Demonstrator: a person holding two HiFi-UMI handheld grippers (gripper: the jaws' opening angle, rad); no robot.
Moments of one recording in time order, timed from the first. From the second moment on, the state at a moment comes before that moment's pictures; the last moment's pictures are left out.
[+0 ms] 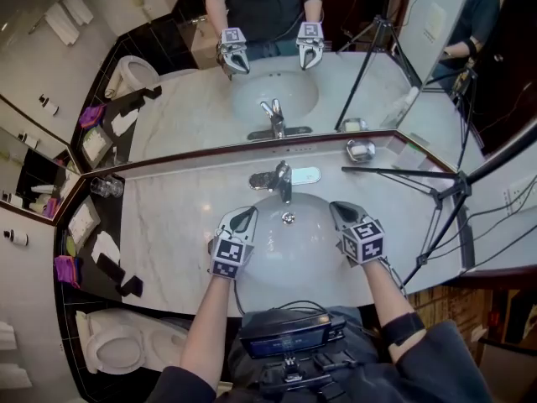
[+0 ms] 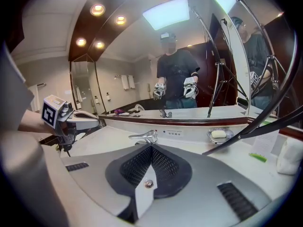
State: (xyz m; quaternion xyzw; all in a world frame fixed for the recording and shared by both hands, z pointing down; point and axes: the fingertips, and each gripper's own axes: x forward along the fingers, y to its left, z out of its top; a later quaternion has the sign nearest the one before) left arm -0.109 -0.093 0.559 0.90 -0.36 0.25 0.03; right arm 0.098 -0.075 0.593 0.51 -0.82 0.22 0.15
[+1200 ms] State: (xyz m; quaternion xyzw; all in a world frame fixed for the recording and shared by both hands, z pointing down) left arm -0.196 -0.092 0.544 0.86 -0.48 0.11 0.15; right arm 0.094 -0.068 0.581 0.51 -0.82 0.21 0.15
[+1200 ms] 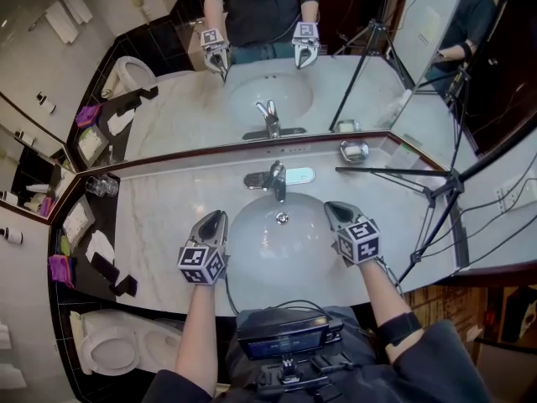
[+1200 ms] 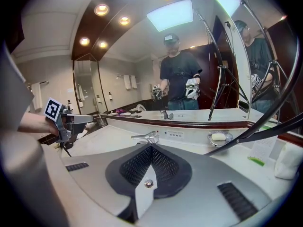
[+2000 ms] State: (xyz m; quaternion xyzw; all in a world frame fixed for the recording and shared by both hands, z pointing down) left arm -0.069 -0.154 0.629 0.81 -0.26 0.43 -0.29; right arm 0.117 -0.085 0.605 0.52 -0.81 0.23 0.17
